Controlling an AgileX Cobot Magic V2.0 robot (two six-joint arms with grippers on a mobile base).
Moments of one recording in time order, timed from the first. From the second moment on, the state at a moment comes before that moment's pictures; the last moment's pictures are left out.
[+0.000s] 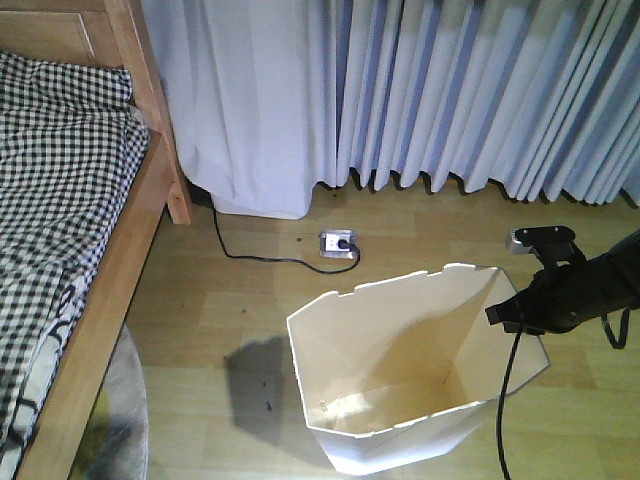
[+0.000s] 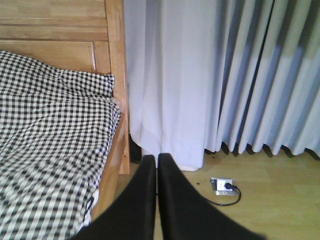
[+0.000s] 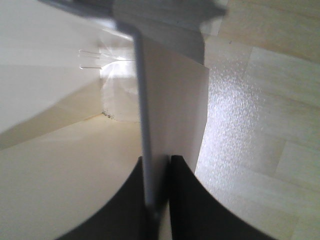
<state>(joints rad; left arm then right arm) 0.01 -0.02 0.03 -0.01 0.27 -0.05 -0.14 1.98 -0.77 0.89 0.36 -1.16</state>
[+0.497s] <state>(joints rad) 0.01 -0.02 0.03 -0.01 0.27 -0.05 -0.14 1.98 -0.77 0.89 0.36 -1.16</state>
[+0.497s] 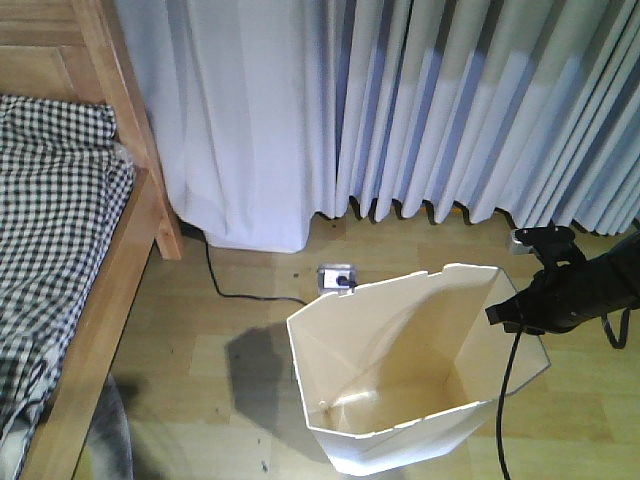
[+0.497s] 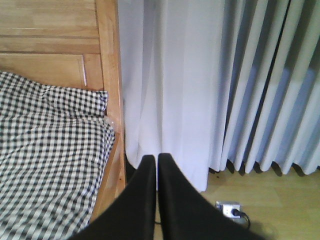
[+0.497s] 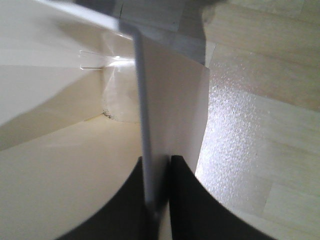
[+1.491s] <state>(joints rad) 0.01 -0.02 0.03 -0.01 0.27 -0.05 -0.14 1.98 -0.77 0.89 0.36 -1.16</state>
